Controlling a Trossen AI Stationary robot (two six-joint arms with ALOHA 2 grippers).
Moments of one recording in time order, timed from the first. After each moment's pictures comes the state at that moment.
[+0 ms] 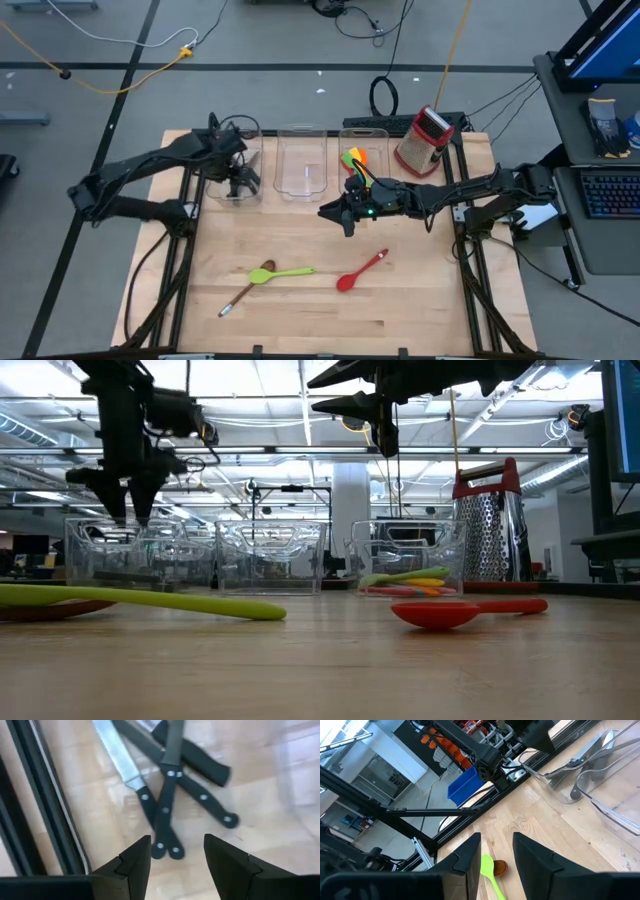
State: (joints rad) left arm 0.64 1.18 0.87 -1.10 -0.07 -0.69; right arm 0.03 1.47 0.91 0.35 0.00 0.74
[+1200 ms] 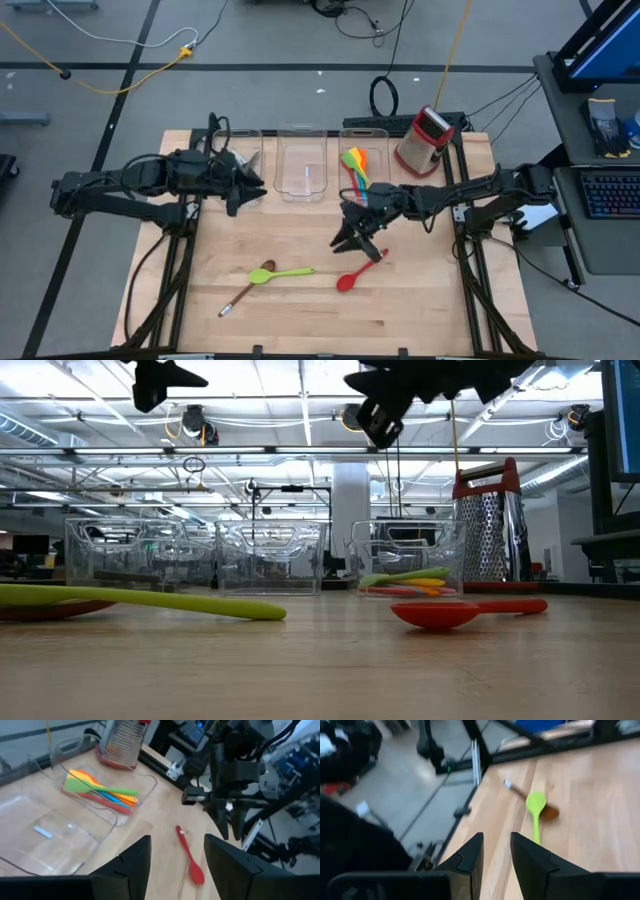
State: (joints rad) left arm 0.07 0.80 0.87 -0.43 -0.03 -0.56; right arm 0.05 1.47 0.91 0.21 -0.50 0.29
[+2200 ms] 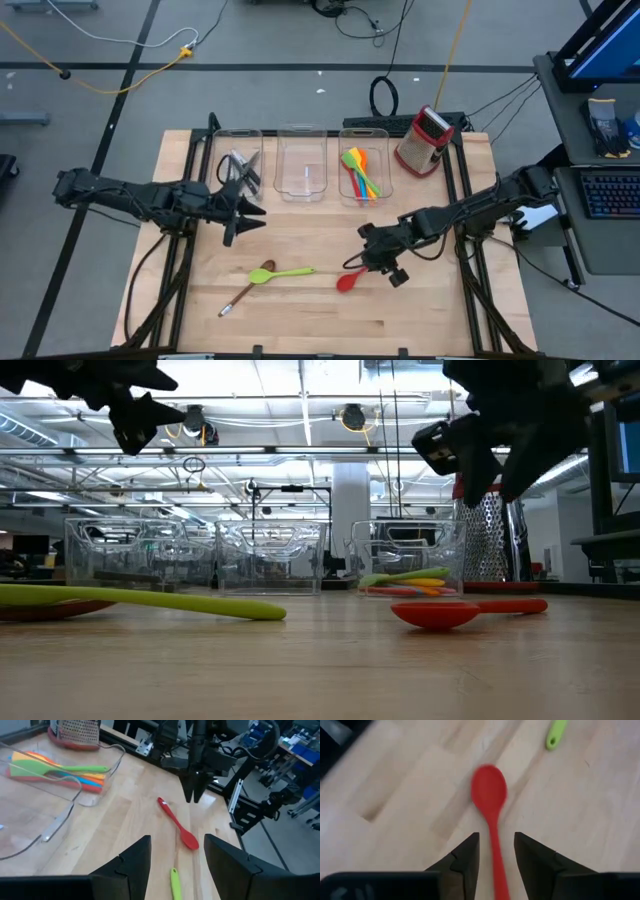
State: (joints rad) left arm -0.13 0.67 0.49 -0.11 -0.05 -0.46; right arm 0.28 1.47 0.91 -0.40 -0.18 -0.19
